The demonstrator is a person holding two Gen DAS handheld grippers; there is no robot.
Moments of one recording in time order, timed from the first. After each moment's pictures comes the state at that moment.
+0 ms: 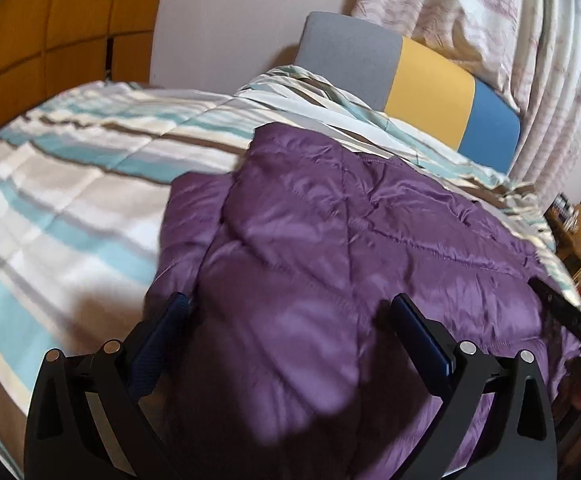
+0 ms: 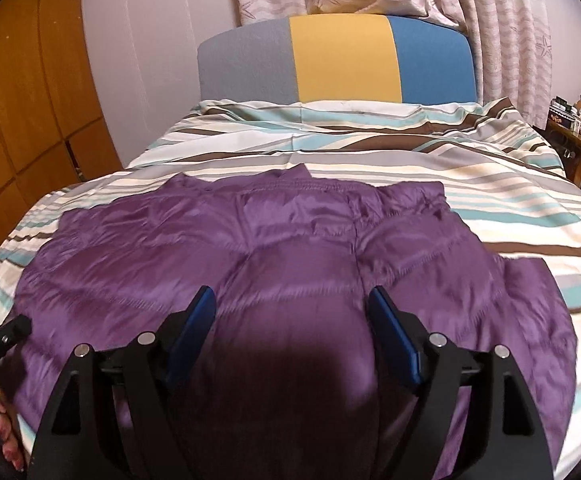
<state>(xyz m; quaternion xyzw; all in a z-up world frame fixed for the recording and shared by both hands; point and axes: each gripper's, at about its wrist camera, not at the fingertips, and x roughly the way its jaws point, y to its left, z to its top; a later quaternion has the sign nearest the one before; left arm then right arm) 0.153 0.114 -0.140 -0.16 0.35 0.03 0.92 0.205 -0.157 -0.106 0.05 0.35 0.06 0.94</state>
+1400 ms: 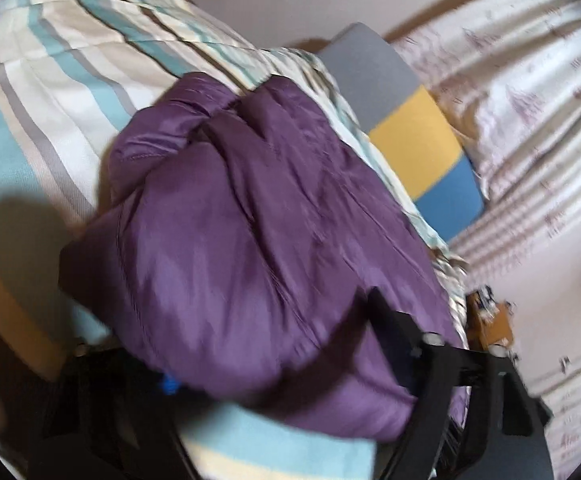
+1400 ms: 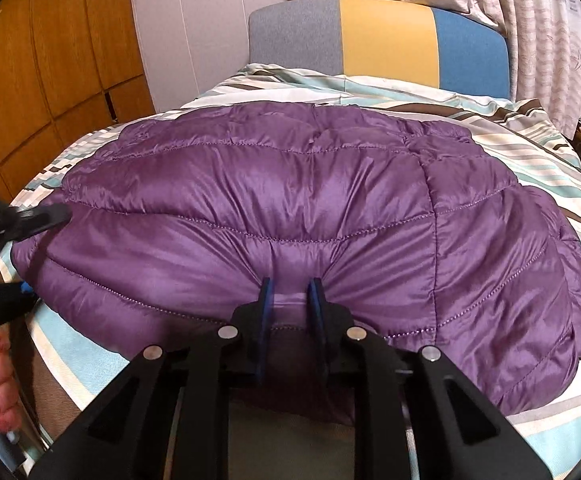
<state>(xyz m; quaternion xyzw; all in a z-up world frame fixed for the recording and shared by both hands) 0.122 0.106 -0.159 -0.40 0.33 -0.01 0.86 0.136 -0.128 -0.136 0.01 0.38 0.11 0.92</state>
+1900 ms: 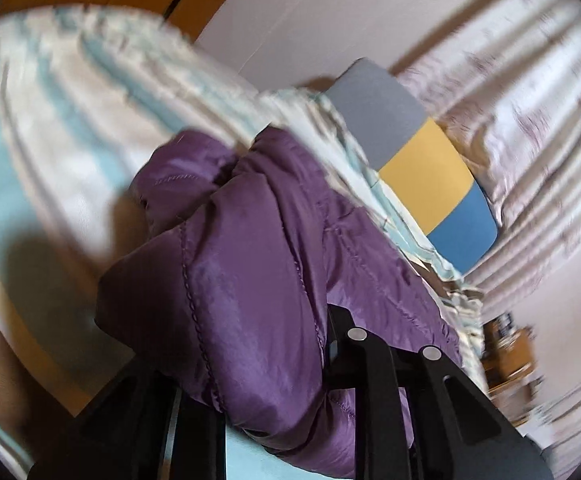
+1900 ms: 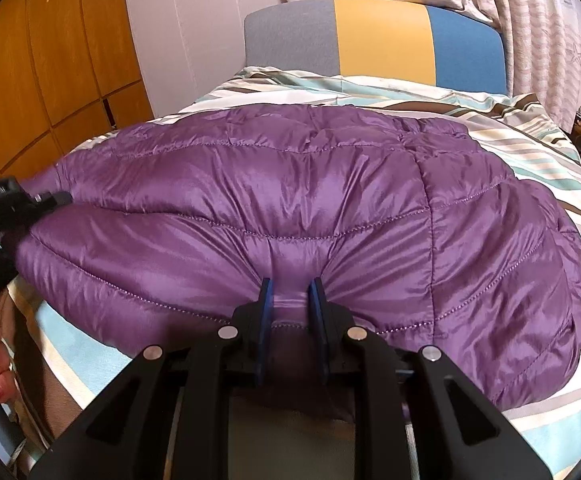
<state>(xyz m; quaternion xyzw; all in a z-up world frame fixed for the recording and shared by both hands) 0.119 0.092 -0.112 -0.35 0.27 0.04 0.90 0.131 -0.131 -0.135 0.02 0.38 0.11 0.92</state>
